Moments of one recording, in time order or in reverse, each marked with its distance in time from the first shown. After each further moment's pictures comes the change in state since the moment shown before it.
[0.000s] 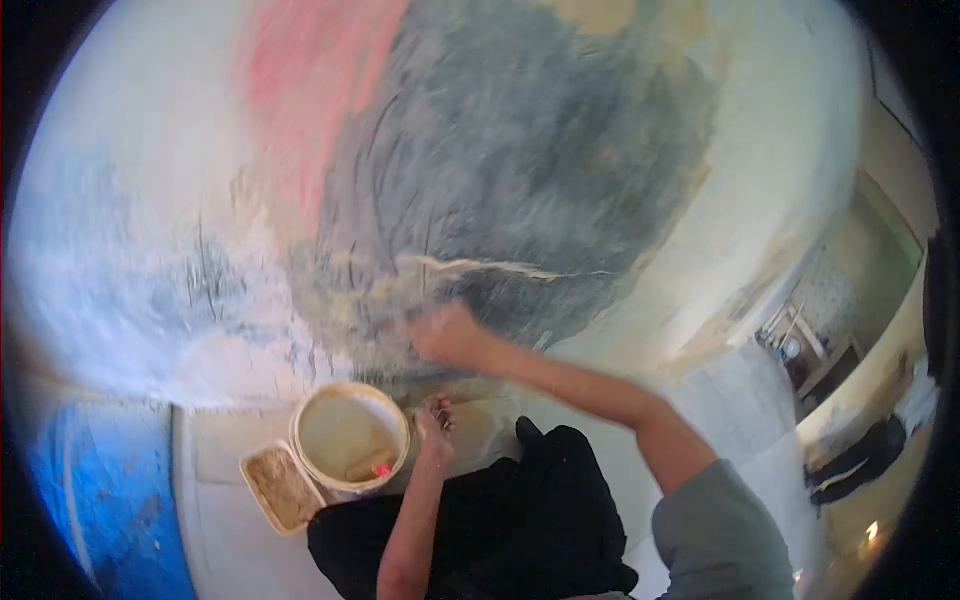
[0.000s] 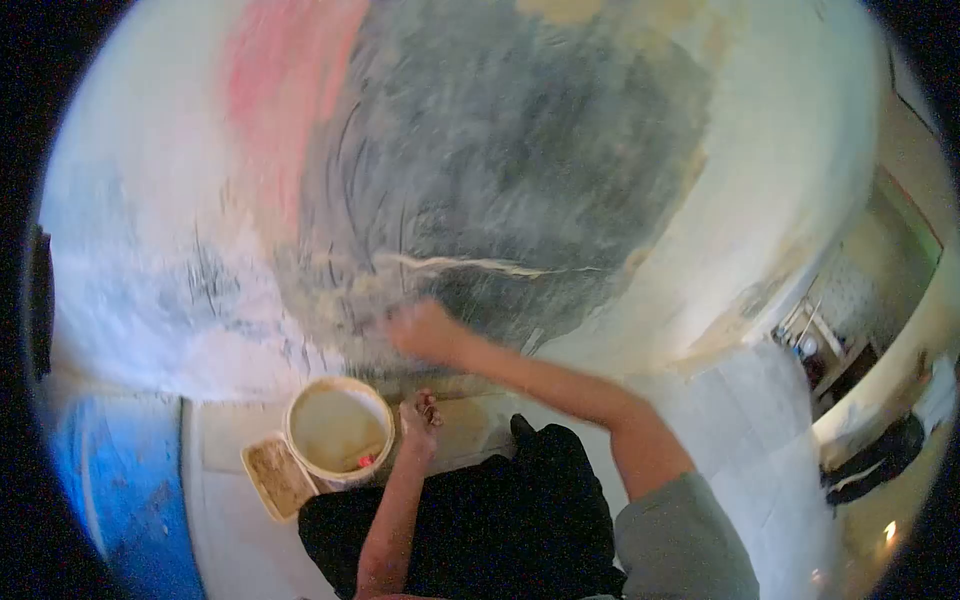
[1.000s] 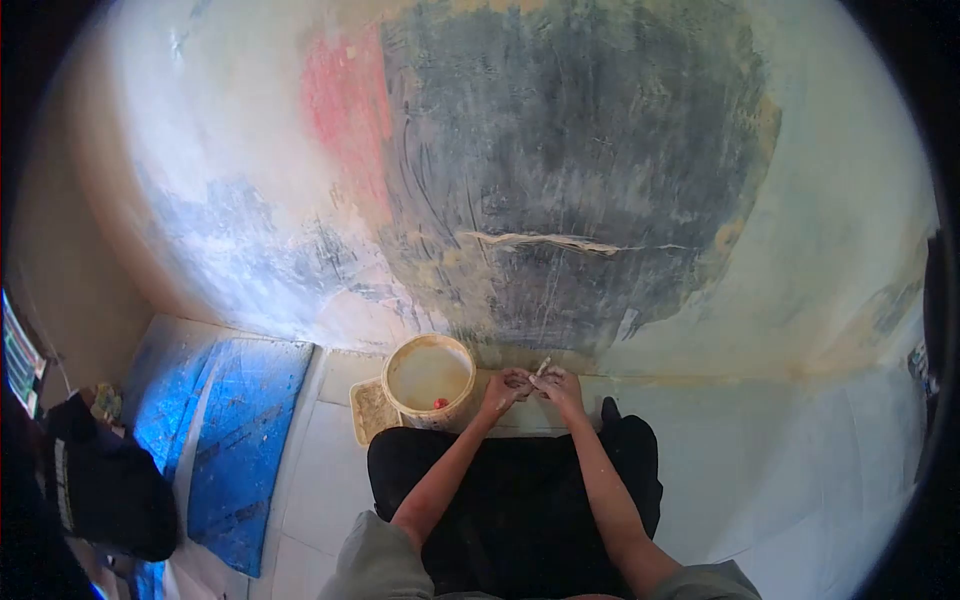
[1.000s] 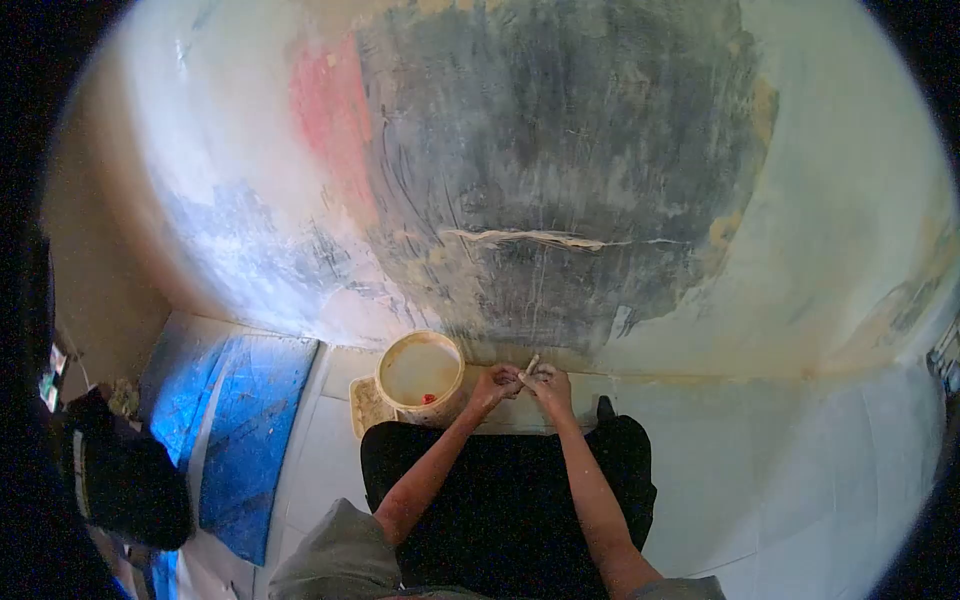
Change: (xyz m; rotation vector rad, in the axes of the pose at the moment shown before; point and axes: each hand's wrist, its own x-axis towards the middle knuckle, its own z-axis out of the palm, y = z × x) left_hand -0.006 -0.014 -0.020 0.952 -0.161 0.378; right_hand -0.176 -0.117 0.015 1.721 0.035 1.608
